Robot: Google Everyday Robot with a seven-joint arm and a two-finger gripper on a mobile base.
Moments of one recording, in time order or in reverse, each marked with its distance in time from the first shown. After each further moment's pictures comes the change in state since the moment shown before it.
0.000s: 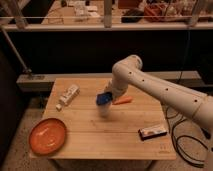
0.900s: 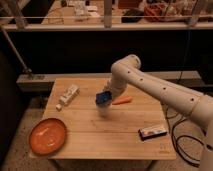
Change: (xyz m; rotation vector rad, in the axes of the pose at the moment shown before) arm 0.001 -0.010 0.005 0.009 -0.004 -0.018
